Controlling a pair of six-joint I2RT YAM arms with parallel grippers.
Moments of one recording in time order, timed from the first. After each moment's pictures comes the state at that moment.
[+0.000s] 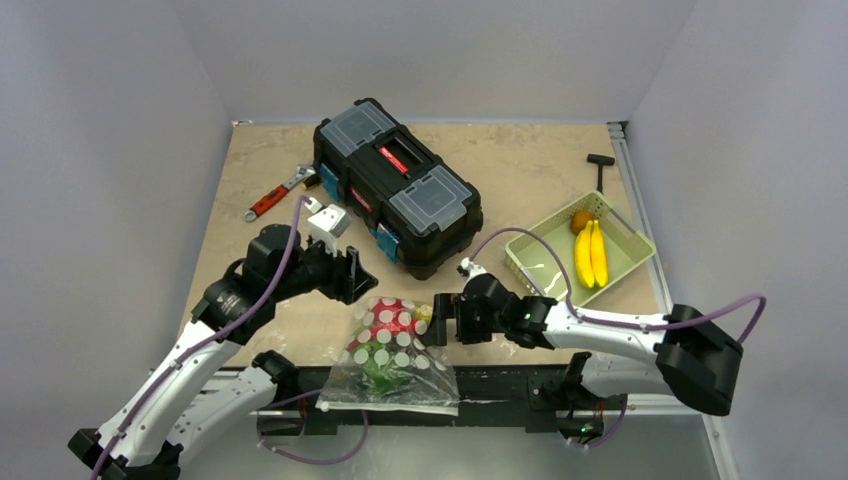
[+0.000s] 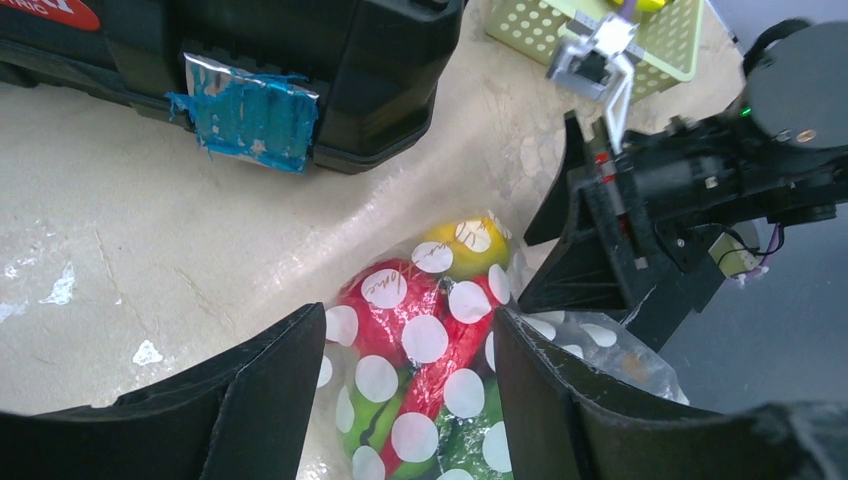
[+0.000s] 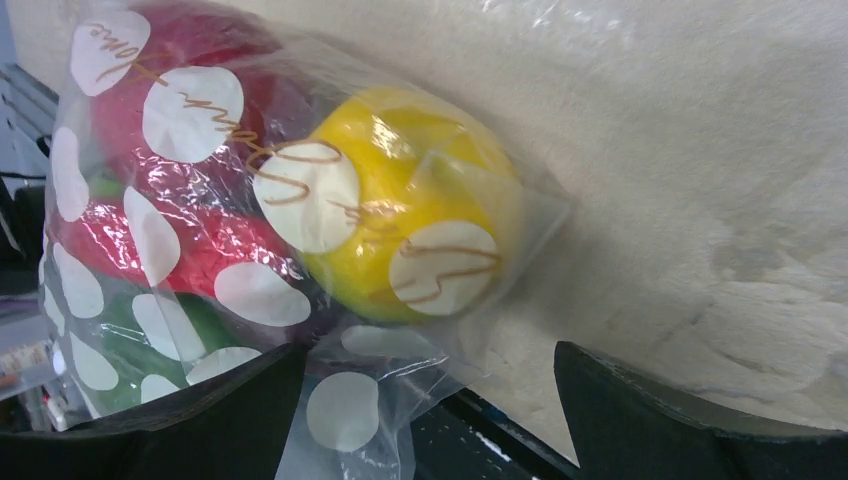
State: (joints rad) left arm -0.58 0.73 0.87 -0.66 0.26 -0.25; right arm 1.02 1.16 0.49 -0.12 -0.10 0.93
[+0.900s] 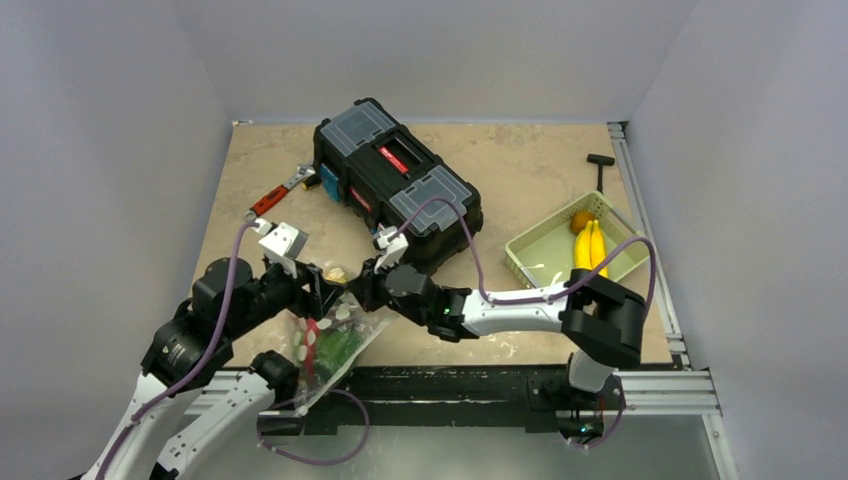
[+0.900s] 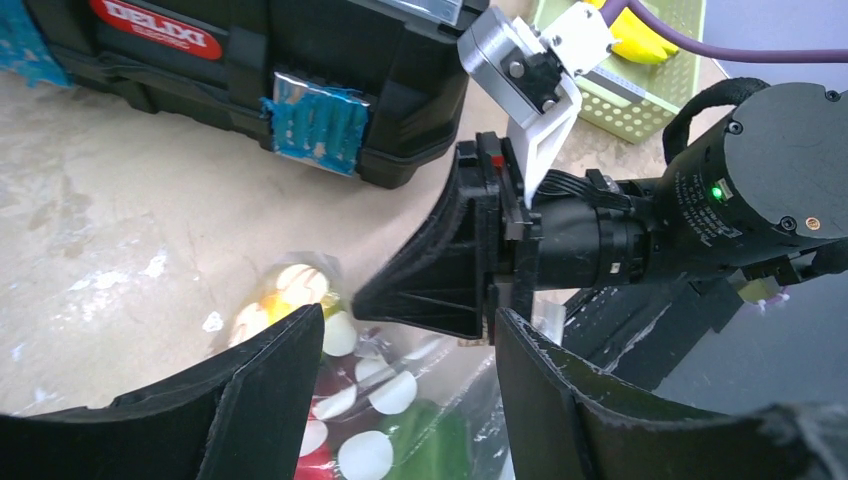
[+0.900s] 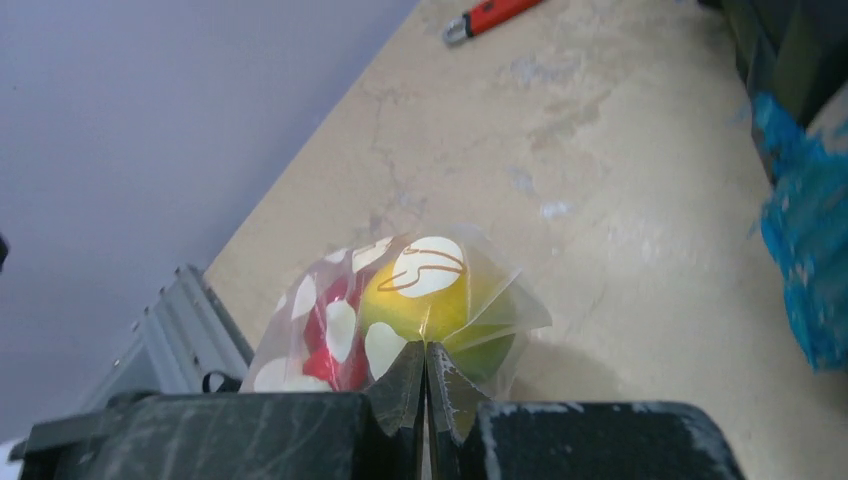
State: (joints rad) left arm -0.58 0.49 0.93 -0.83 0.13 -0.23; right arm 1.25 1.66 0.93 0.46 0.31 0.65
